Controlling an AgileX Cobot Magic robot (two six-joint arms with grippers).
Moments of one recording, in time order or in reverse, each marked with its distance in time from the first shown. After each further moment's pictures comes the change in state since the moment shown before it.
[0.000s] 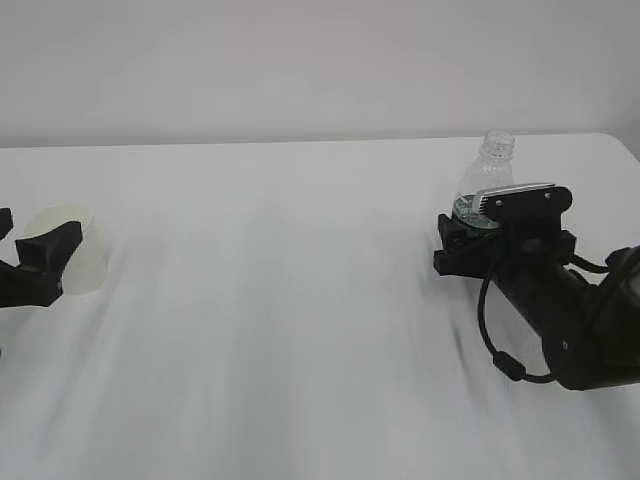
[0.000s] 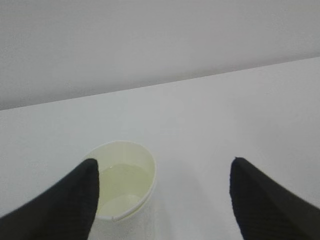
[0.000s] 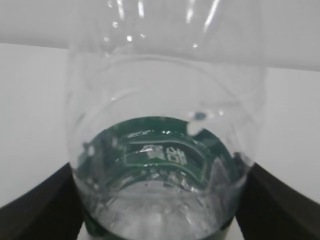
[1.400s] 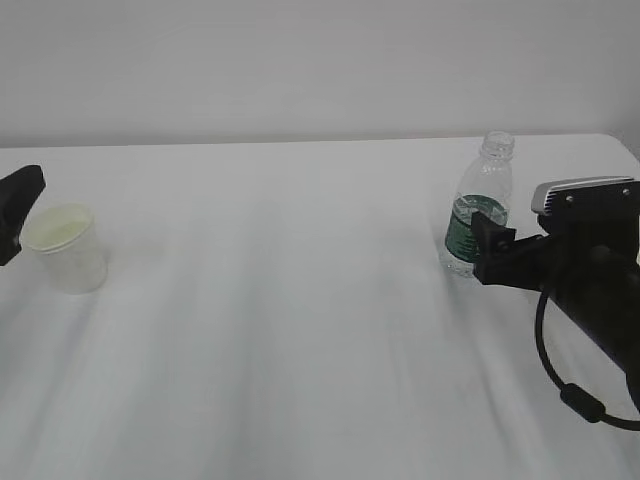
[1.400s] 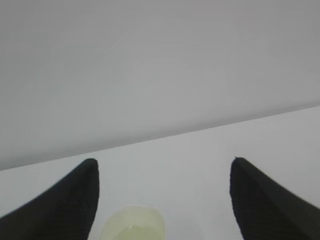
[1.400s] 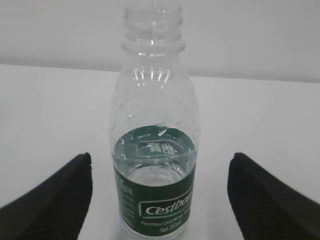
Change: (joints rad) left arm 0.000 -0.292 0.005 0.000 0.152 0.000; right arm 0.000 -0.288 0.277 -0.036 0.000 0.056
